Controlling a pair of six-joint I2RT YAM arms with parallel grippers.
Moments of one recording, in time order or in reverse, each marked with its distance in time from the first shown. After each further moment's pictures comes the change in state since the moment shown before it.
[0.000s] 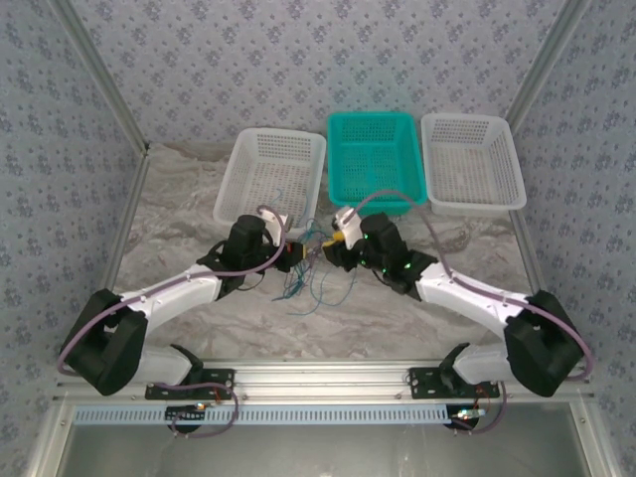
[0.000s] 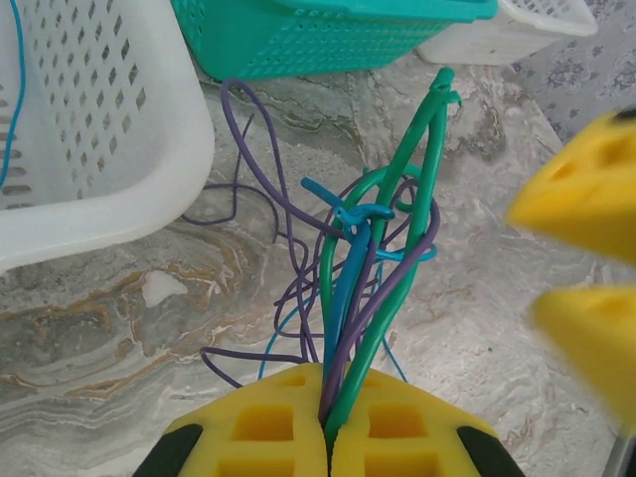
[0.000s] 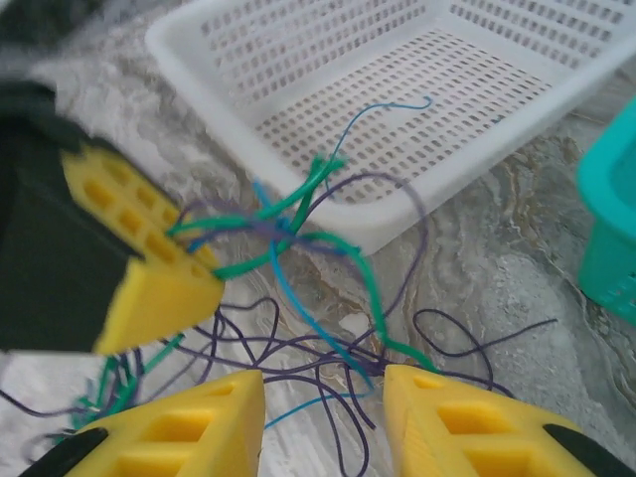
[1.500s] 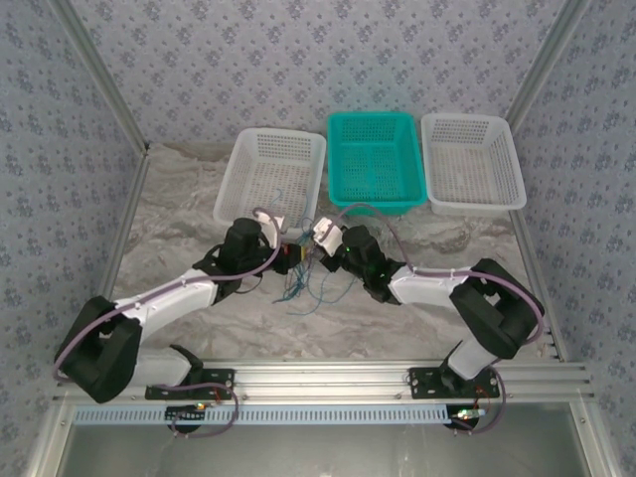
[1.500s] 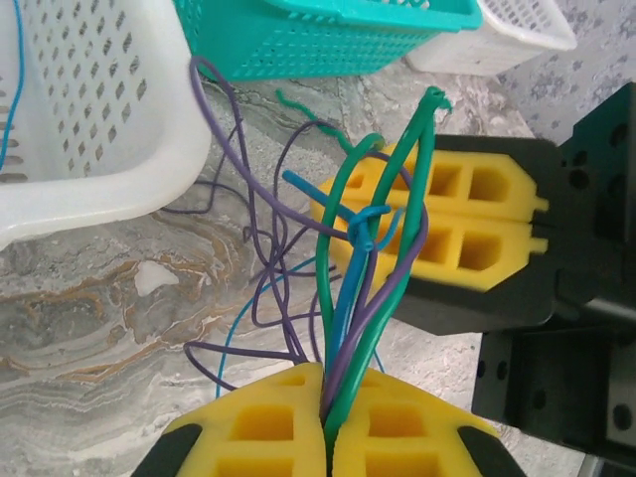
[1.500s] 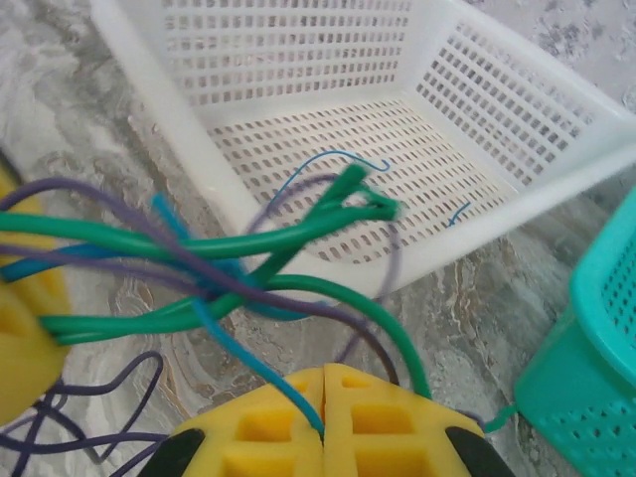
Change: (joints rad) left arm 0.012 -0.061 -0.052 0.034 0.008 -0.038; right arm 0.050 0.237 -0.022 0.378 0.196 -0.214
